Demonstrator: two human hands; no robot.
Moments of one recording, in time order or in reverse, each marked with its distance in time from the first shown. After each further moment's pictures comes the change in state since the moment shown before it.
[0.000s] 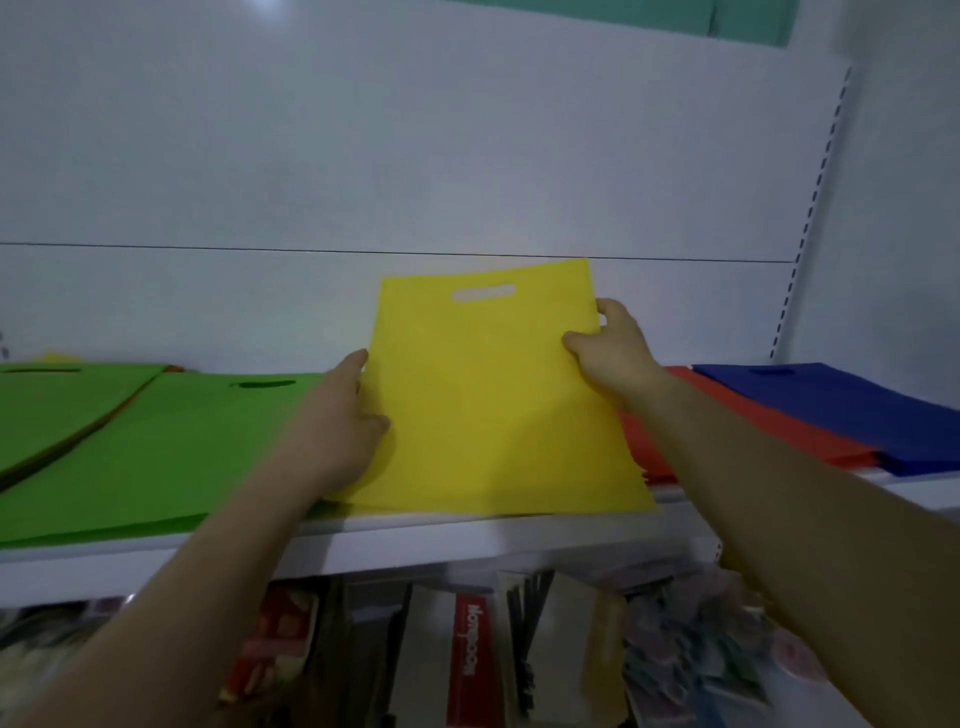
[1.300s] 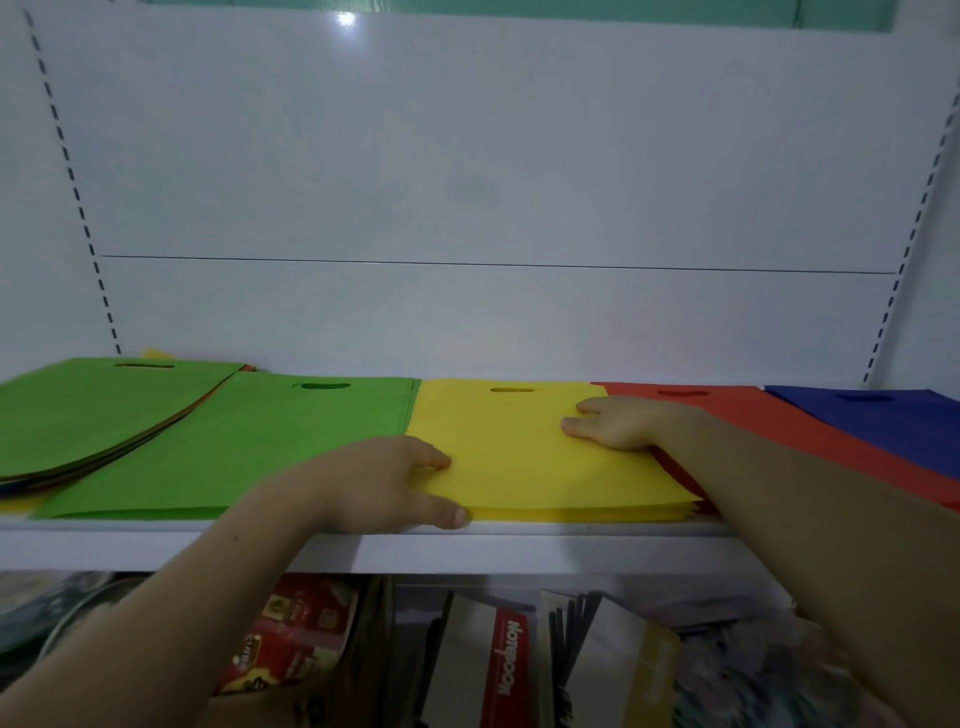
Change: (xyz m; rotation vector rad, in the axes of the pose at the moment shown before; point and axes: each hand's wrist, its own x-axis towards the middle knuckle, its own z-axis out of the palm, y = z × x) left_hand -0.015 -0.008 -0.003 0.401 -0.502 0.089; right_hand 0.025 0.043 0.029 -0.913 -0.724 -0.033
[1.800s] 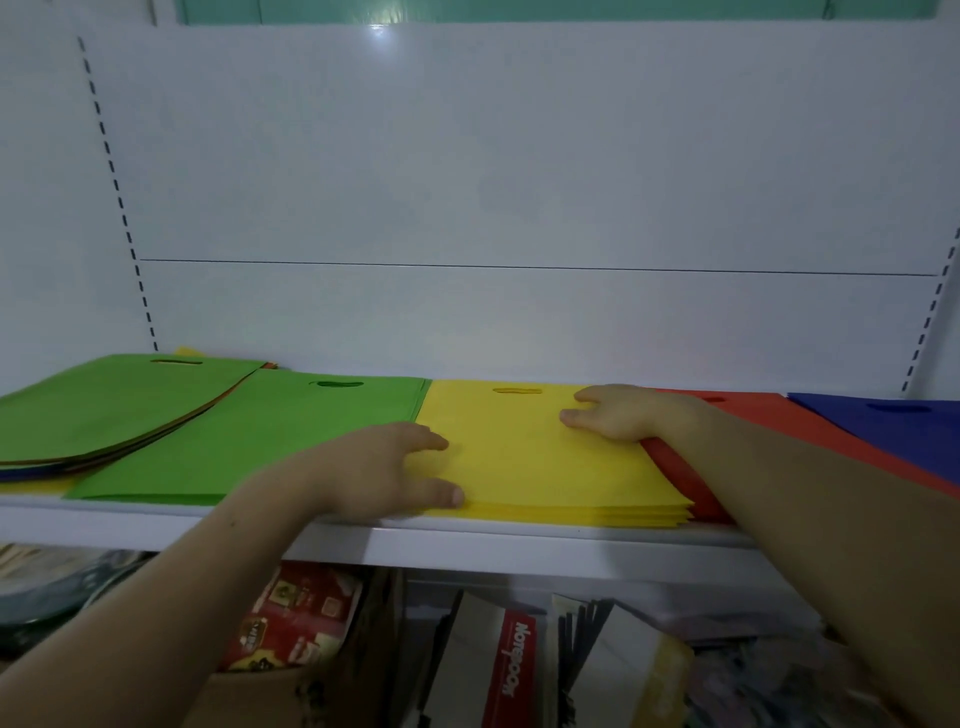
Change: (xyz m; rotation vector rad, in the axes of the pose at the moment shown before) left_hand -0.007 0.016 -0.005 0.009 0.061 -0.054; right_hand 0.011 0.002 -0.008 0.039 0.065 -0.107
